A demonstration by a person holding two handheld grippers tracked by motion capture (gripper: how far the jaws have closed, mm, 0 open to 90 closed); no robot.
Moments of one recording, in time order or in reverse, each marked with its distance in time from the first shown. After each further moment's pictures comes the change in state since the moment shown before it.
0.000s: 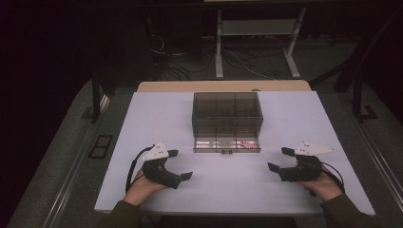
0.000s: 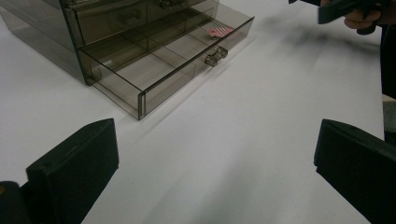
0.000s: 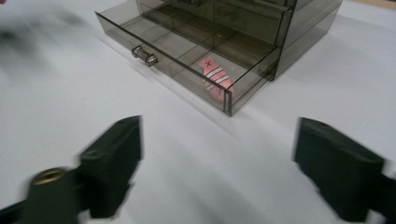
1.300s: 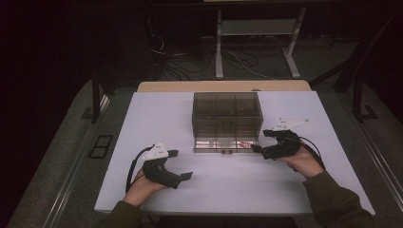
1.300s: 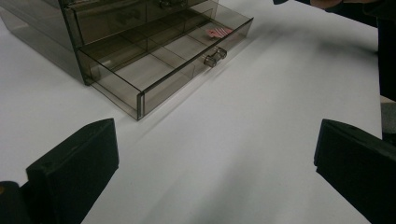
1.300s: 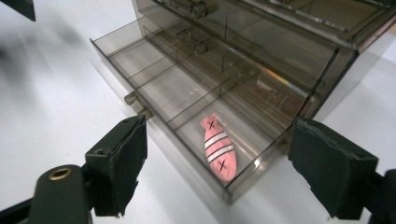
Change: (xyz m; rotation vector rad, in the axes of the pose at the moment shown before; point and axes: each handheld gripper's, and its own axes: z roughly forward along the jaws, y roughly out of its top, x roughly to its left) left arm 0.000 0.000 0.000 -0.005 -0.004 -0.007; right arm -0.008 0.062 0.050 0.065 0.054 -0.059
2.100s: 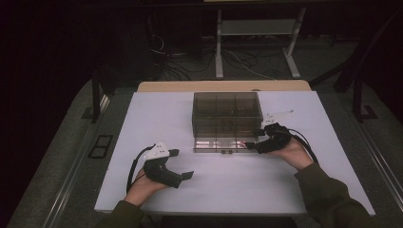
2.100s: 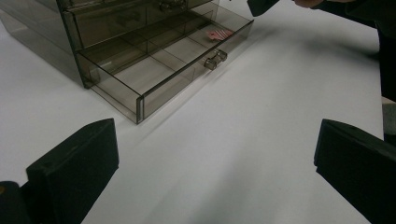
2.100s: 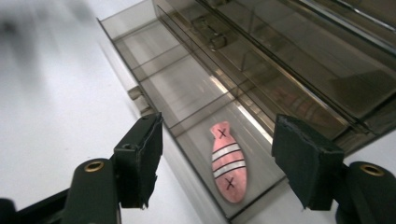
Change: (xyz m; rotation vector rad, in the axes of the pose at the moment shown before) left arm 0.000 0.002 0.002 -0.001 0.003 0.000; right arm -0.009 0.020 0.028 0.107 0.107 -0.064
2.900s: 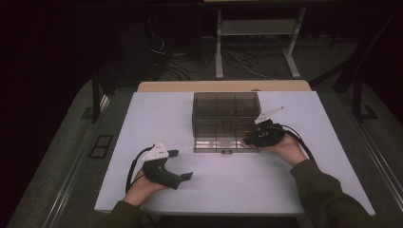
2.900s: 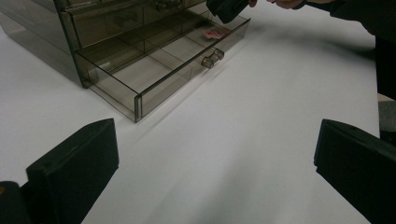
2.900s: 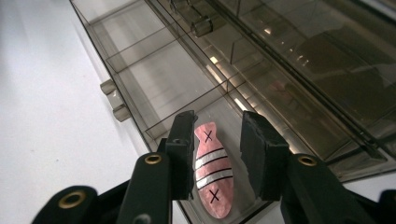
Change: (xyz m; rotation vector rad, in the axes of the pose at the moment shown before) left arm -0.001 -0.001 -0.002 0.000 -0.007 0.011; right arm -0.015 0.007 0.023 0.081 0.009 -0.001
